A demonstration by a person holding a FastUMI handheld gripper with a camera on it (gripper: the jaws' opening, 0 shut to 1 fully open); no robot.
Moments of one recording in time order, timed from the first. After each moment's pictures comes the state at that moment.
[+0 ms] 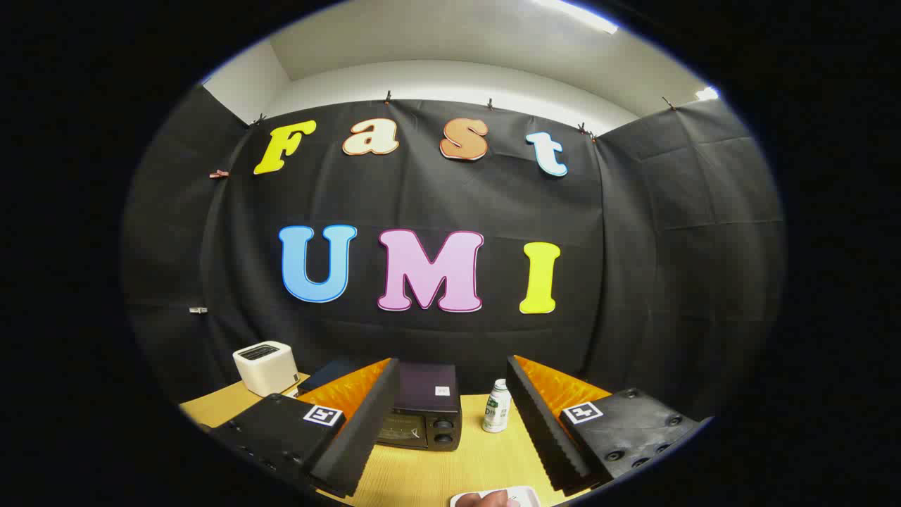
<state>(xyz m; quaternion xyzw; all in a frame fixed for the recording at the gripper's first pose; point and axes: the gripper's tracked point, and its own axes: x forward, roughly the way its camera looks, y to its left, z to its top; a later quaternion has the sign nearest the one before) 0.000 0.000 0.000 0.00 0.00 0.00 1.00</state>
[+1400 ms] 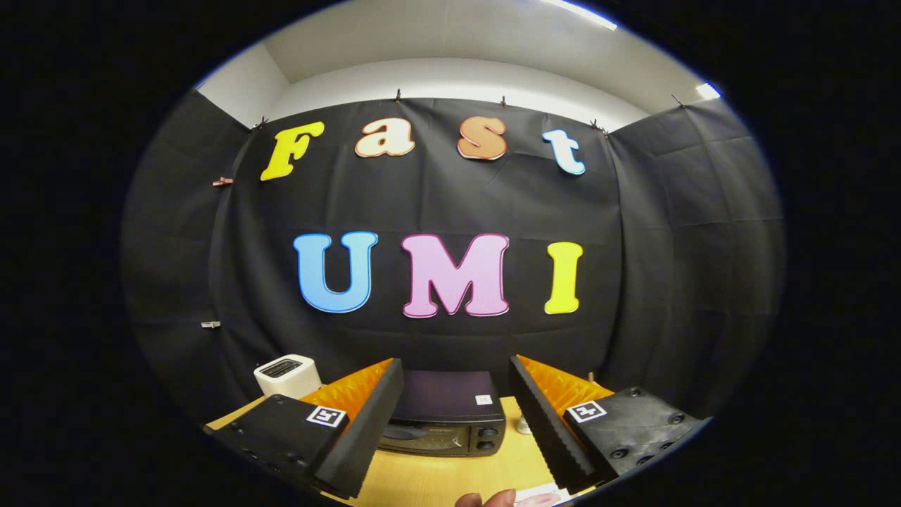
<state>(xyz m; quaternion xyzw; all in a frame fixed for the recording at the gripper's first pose) 0.026 0.090 0.003 0.02 0.02 0.02 1.00</state>
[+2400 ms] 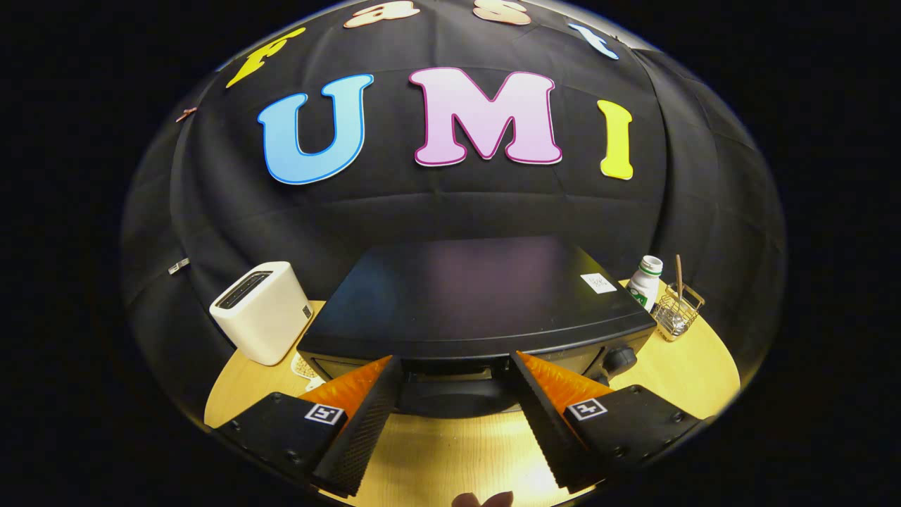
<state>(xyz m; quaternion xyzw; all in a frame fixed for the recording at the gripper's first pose) 0.156 0.183 -0.243 0.03 0.26 0.00 0.96</state>
